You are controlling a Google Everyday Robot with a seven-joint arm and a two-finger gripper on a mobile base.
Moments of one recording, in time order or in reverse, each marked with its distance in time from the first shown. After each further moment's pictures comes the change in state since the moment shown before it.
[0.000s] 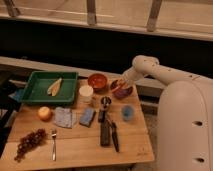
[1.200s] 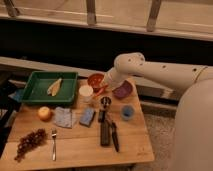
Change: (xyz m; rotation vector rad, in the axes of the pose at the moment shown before) arm 0.125 0.058 -0.054 -0.020 0.019 -0.205
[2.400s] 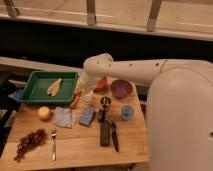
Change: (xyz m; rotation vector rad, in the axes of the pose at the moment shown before) arm 0.080 0.084 0.043 -0.015 0.112 -0.271
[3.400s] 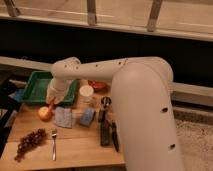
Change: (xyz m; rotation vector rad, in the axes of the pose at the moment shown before) arm 0.083 0.136 0.079 -0.058 0.181 -0.292
